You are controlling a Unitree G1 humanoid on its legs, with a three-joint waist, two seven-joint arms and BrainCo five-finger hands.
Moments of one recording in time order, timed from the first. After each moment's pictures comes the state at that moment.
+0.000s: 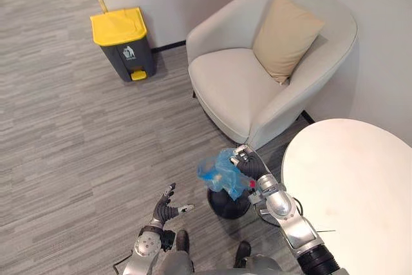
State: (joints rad) left arm 0.18 0.19 -0.19 0.42 0.06 -0.19 0.09; right arm -0.03 -0.18 0.31 0.08 -0.21 -0.16 -0.01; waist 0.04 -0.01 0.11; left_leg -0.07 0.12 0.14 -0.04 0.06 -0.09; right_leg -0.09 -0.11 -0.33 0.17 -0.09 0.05
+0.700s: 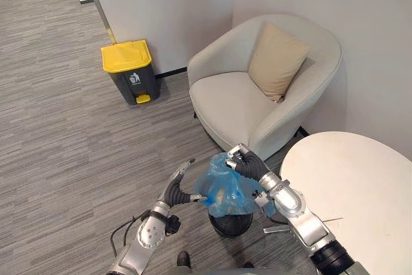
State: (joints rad) left arm 0.12 0.33 -0.34 0.19 0.34 -0.30 0.11; right arm -0.11 -0.34 0.45 0.01 0.03 -0.22 0.11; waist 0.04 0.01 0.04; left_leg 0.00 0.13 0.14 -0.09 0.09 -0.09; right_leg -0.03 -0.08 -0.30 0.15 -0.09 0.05
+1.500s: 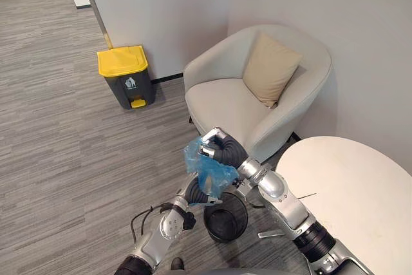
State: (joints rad) left arm 0.01 0.22 -0.41 0.36 0.49 -0.24 0.14; right arm -0.26 -0.24 0.56 -0.06 0.27 -0.22 0.18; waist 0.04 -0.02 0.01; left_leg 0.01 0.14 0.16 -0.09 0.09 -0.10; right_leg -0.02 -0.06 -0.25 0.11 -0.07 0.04
